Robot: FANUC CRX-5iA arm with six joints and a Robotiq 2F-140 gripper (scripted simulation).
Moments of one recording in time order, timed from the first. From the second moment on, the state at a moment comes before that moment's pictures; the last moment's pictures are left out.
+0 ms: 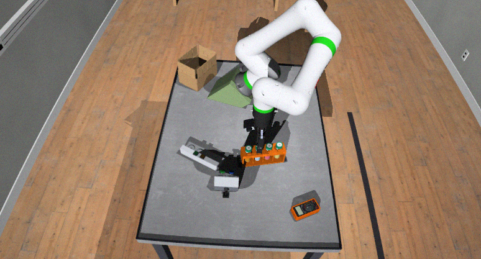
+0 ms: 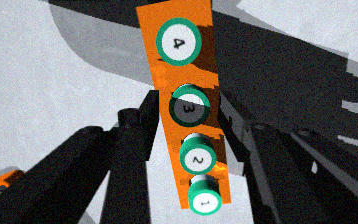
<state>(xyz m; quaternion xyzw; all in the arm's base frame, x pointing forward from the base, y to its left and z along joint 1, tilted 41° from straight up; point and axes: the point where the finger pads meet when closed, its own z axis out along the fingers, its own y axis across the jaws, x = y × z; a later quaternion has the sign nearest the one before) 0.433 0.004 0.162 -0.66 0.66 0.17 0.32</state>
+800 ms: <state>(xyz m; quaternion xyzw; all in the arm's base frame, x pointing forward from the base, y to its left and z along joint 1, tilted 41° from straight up) 0.434 0.004 0.163 -0.67 0.65 0.16 0.31</state>
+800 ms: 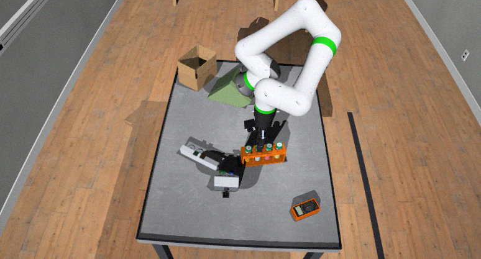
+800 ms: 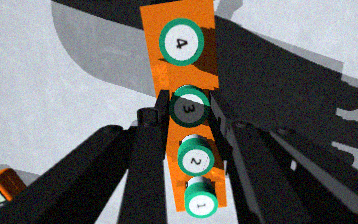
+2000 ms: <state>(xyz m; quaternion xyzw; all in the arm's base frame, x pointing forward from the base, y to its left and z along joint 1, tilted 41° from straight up) 0.433 0.003 0.164 -0.72 0.59 0.13 0.33</state>
